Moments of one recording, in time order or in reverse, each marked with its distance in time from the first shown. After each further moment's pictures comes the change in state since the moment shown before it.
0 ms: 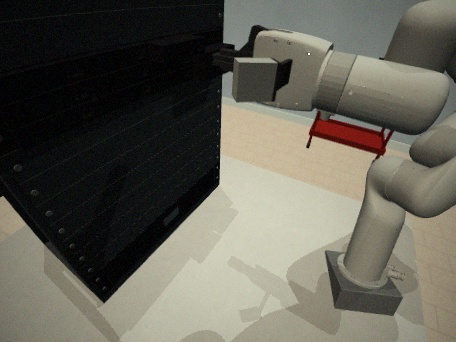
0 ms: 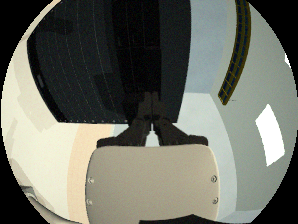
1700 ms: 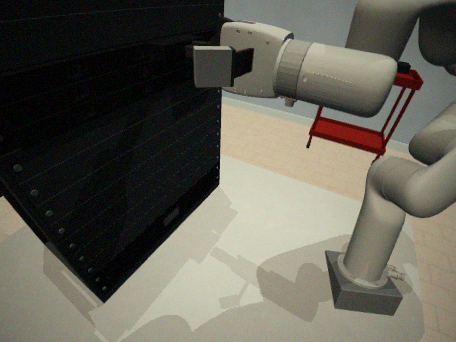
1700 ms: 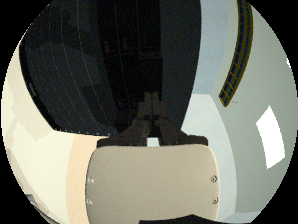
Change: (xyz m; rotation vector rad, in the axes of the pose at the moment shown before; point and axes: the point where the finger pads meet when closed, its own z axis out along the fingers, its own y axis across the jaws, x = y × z) arm 0.000 0.004 0.056 0.004 -0.001 -0.002
